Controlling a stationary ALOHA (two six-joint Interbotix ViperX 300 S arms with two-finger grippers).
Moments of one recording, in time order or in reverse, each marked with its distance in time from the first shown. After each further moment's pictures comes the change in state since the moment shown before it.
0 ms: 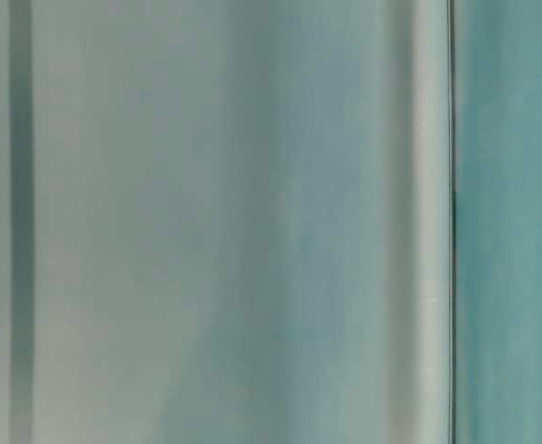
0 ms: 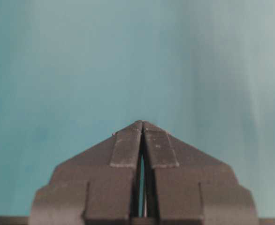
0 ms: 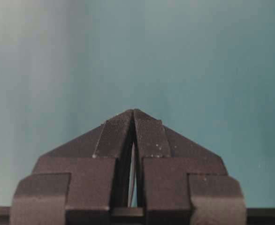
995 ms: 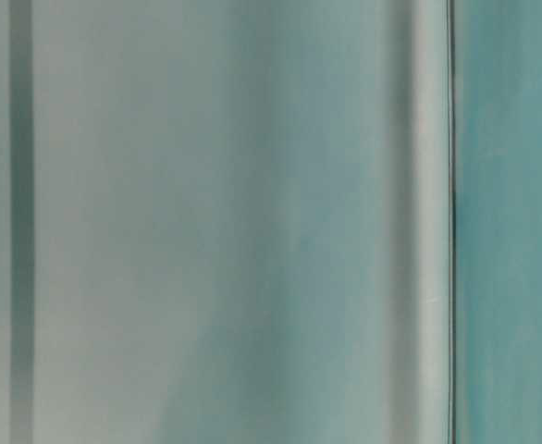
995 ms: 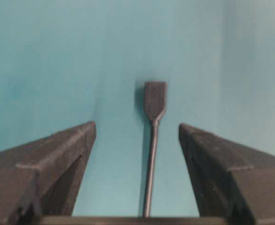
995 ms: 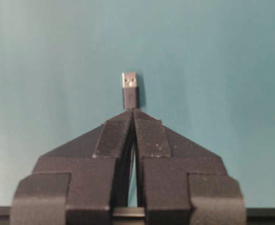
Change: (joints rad) left arm -0.006 0.322 -0.080 0.000 -0.009 -0.035; right arm 0.020 0.110 0.021 0.000 0.029 0.072
